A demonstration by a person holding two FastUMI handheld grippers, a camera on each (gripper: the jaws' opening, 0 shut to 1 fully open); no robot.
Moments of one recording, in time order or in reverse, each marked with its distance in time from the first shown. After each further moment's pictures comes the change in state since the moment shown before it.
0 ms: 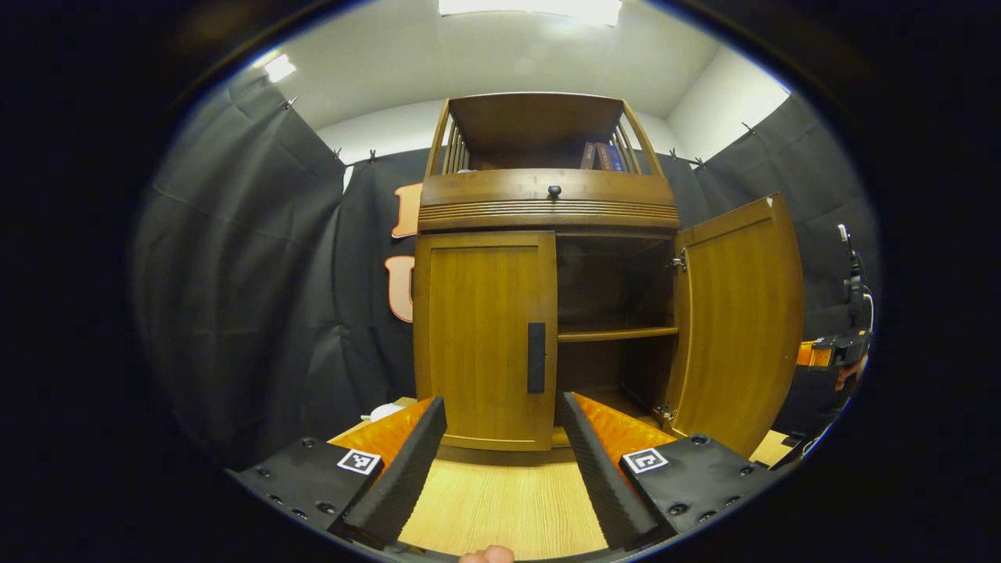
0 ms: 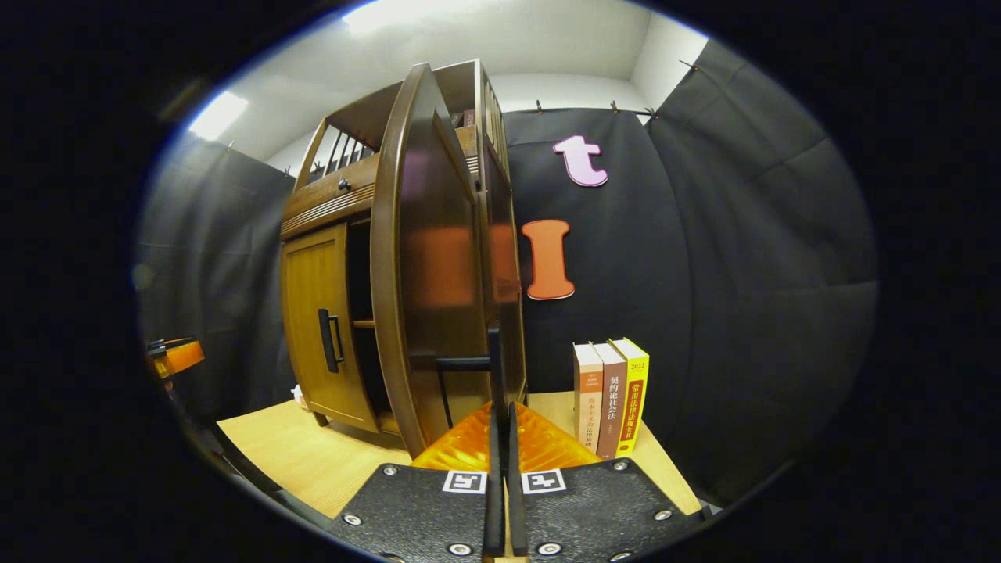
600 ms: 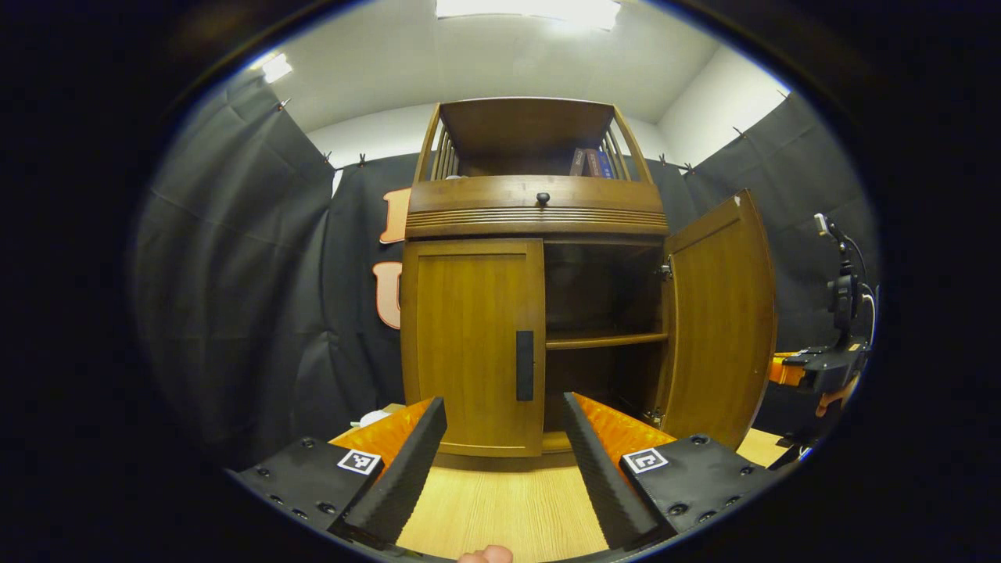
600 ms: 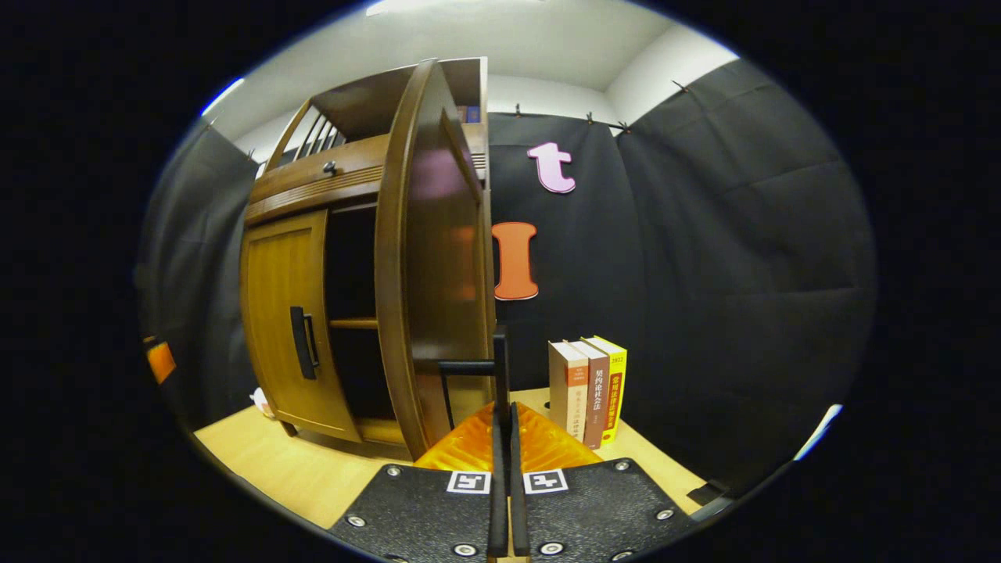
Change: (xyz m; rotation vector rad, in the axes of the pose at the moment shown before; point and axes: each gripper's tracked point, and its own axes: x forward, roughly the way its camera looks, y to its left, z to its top) left arm 0.004 -0.011 0.005 -0.004 -0.025 -0.055; right arm 0.003 0.003 -0.001 0.033 -0.004 -0.229
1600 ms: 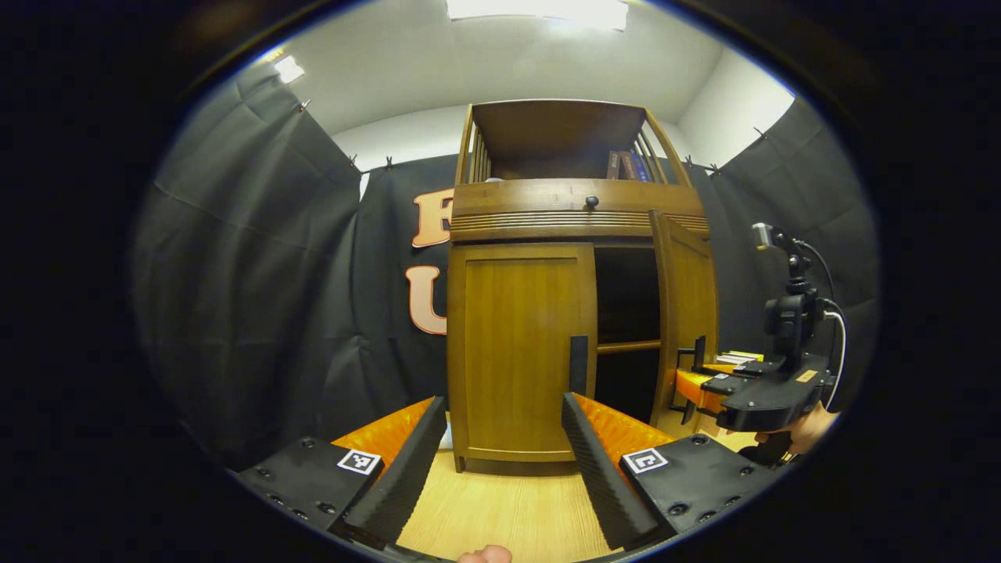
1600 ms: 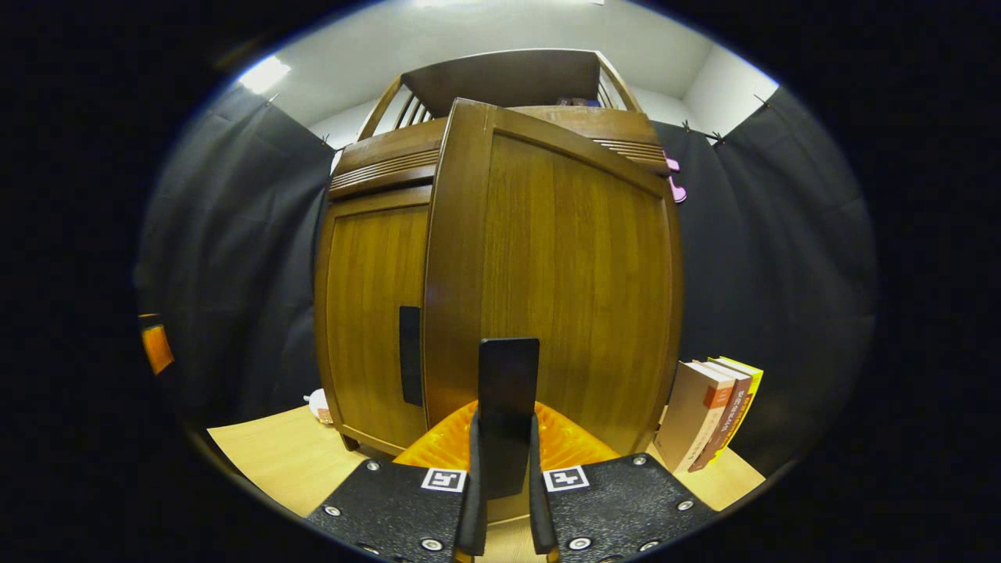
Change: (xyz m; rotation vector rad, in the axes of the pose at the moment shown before) left arm -0.005 0.064 0.005 0.009 -0.022 0.079; right arm 0.022 0.097 -0.011 -0.108 -0.029 0.243
